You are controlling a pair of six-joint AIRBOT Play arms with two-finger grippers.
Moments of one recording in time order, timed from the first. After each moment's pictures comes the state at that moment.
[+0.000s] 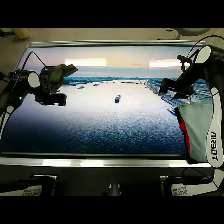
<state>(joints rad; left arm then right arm) -0.18 -1.43 1.40 1.60 -1.33 -1.73 -0.03 -1.60 1.77 -1.35 1.64 1.68</state>
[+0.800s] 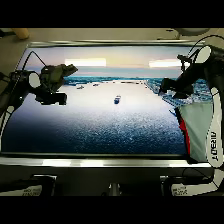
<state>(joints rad) -0.18 -1.44 1.40 1.60 -1.29 -1.73 -0.03 -1.60 1.77 -1.35 1.62 1.68</state>
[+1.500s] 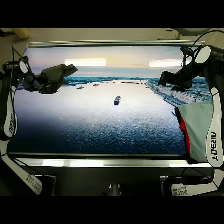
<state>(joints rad) 0.15 -2.00 1.99 1.58 -1.21 -1.89 -0.03 -1.60 1.77 -1.34 1.42 1.68</state>
